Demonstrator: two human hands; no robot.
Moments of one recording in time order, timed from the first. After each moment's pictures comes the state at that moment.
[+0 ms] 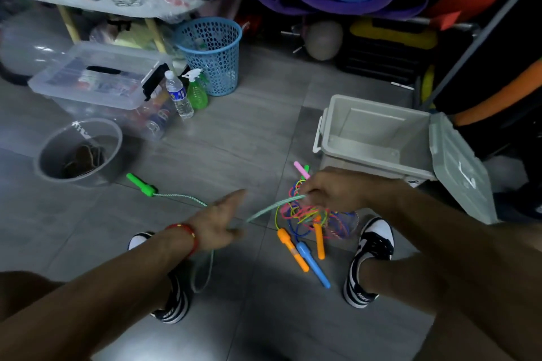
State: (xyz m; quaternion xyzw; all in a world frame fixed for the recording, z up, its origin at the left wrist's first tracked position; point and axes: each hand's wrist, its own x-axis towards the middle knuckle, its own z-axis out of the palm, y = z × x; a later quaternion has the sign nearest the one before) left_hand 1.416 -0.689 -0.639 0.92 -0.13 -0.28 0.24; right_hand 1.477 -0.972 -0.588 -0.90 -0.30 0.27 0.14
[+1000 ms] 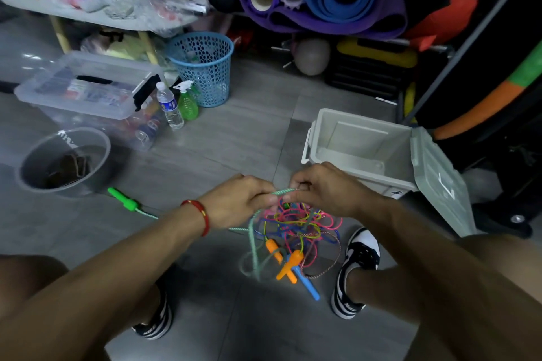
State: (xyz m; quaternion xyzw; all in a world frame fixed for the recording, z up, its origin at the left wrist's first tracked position) left_hand 1.446 -0.744 -0.558 0.90 -0.30 -0.16 0.29; right_hand 1.464 -0.971 -0.558 -0.91 -0.28 0.13 0.27
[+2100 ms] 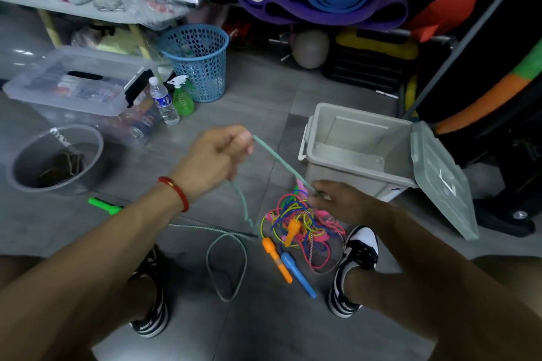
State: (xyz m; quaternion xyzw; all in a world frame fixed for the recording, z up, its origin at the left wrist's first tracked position) left_hand 1.477 -0.742 -0.540 0.80 -0.13 -0.03 0.59; right_hand 1.471 -1.030 -0.632 -0.91 -0.18 0.20 0.32
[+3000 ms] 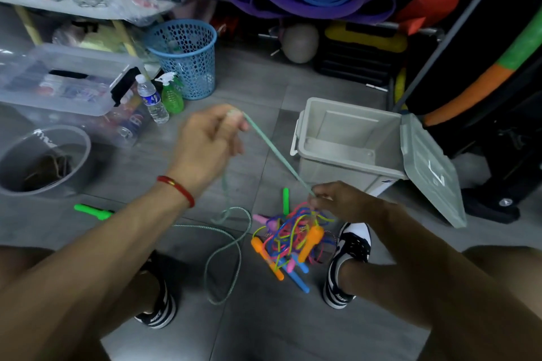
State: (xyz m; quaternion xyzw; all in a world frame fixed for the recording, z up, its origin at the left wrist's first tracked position) left_hand 1.473 -0.762 -0.524 0.81 -0.12 0.11 0.57; right_hand 1.461 -1.049 -0.635 -0.92 -0.18 0.18 0.29
